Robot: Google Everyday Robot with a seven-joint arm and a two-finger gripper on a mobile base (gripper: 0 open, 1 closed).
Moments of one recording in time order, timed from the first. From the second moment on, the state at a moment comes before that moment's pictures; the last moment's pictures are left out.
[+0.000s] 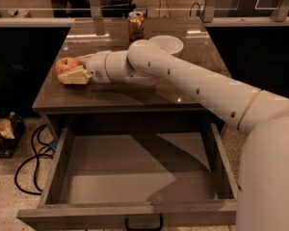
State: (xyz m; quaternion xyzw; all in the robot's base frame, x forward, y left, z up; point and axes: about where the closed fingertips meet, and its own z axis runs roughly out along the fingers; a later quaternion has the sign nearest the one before) arm 0.686 0.219 0.846 -0.48 0.63 0.36 0.50
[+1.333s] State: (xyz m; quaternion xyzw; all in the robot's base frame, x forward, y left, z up) arm 0.676 0.222 0.855 -0.50 0.61 0.38 0.49
